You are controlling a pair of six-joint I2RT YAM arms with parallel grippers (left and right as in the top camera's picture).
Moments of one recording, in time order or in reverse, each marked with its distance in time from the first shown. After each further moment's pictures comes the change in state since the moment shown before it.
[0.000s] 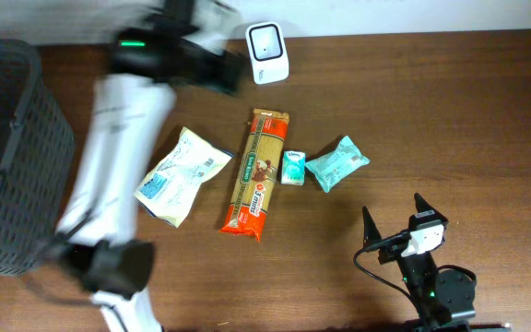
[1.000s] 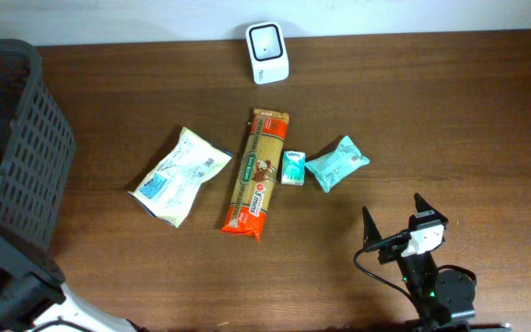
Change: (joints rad) left arm 0.971 -0.013 -0.523 0.364 -0.377 0.422; right arm 0.000 0.000 0.000 0.000 0.000 0.000
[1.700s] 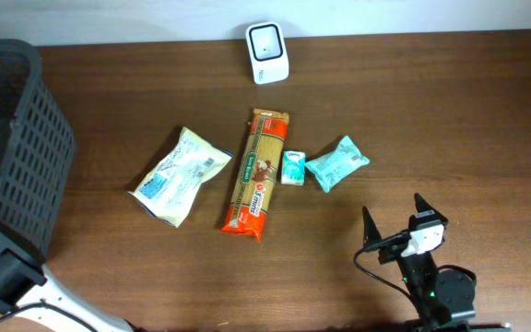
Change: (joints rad) left arm 0.080 0.208 -0.001 0.118 -0.036 0.141; right arm 0.000 0.000 0.000 0.000 0.000 0.000
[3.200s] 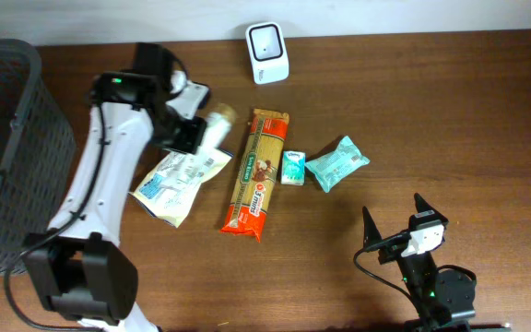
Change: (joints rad) left arm -0.952 -0.357 -0.034 -0.495 0.495 -0.426; right arm 0.000 0.000 0.000 0.000 0.000 -0.001
